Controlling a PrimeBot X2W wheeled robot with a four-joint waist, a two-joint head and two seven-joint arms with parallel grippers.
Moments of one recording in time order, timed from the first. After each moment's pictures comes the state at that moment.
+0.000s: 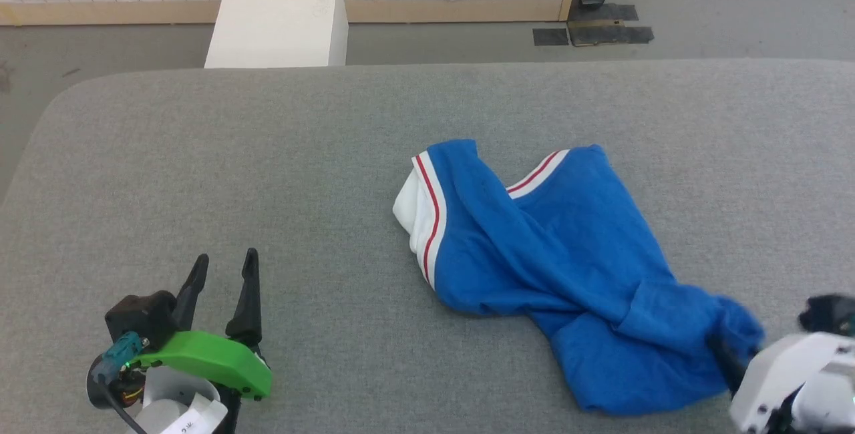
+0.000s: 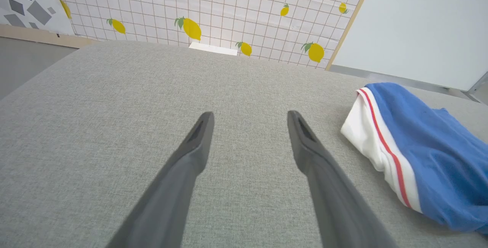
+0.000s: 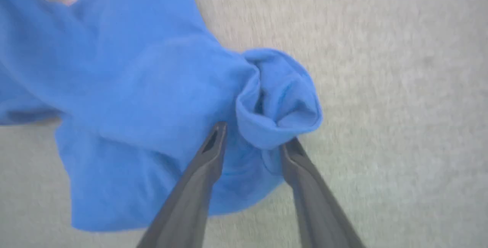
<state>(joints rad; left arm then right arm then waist) -0.09 0.34 -0.27 0.14 -0.59 0.09 -0.21 0.05 -0.05 -0.27 0.02 0.31 0.13 0.68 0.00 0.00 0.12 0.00</state>
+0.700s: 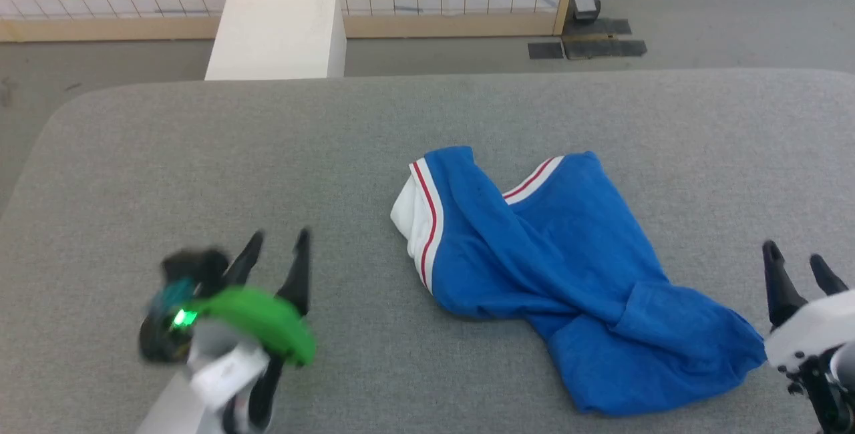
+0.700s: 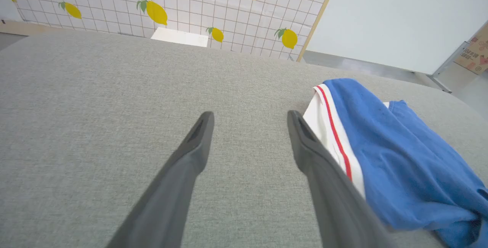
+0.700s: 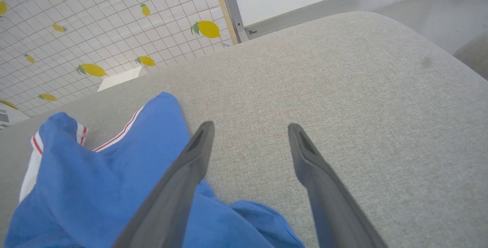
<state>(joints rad) -0.18 0.30 -0.34 0.16 -0.61 0.09 -0.07 -0.07 -0.05 -0.36 0.04 0.28 0.13 0.31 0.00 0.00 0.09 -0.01</state>
